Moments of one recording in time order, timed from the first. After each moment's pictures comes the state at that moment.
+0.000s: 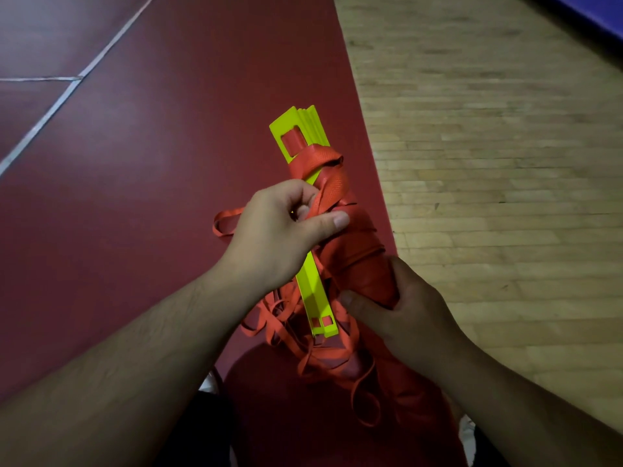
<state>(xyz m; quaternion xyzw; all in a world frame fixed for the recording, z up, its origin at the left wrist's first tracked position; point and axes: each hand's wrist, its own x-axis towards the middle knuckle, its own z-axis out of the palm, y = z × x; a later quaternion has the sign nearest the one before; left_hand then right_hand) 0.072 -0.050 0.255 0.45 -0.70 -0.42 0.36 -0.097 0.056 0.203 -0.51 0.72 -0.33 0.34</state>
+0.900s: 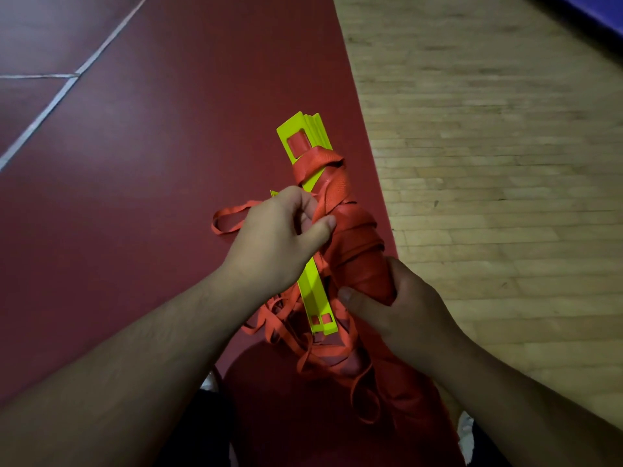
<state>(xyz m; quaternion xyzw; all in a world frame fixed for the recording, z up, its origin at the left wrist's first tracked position) 0.072 -0.046 0.245 0.49 -0.76 -0.29 0.31 -0.095 0.054 0.202 -0.50 0.71 -0.33 0.37</state>
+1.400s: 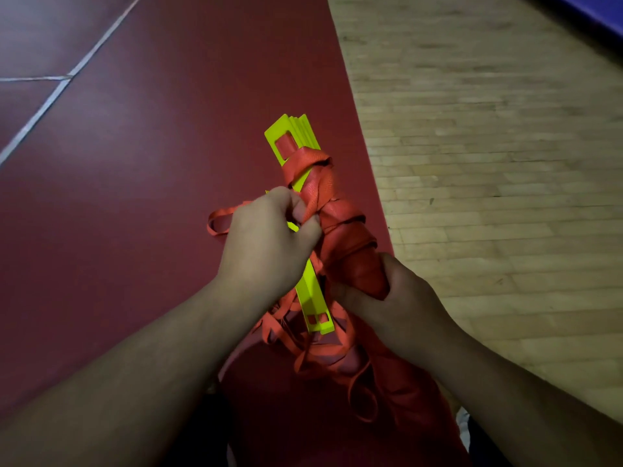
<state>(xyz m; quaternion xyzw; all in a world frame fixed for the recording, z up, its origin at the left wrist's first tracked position) 0.063 -0.038 0.249 0.56 -0.73 -0.20 0.32 -0.098 0.051 0.206 -0.51 0.72 -0.31 0.36</state>
